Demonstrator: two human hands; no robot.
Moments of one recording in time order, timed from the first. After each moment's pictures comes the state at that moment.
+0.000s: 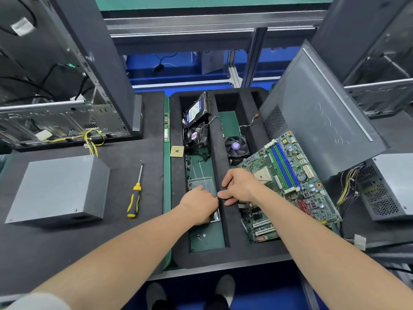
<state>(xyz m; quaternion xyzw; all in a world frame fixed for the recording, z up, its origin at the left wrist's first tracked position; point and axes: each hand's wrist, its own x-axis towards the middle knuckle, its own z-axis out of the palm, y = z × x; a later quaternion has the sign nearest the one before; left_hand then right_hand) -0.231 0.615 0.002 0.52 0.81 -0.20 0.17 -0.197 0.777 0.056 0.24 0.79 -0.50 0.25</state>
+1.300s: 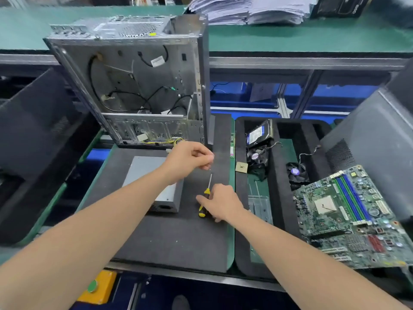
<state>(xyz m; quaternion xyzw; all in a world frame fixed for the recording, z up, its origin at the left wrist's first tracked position) -0.315 0.416 0.156 0.15 0.82 0.54 0.14 -0.230 0.555 0.092 0.10 0.92 -0.33 0.18</state>
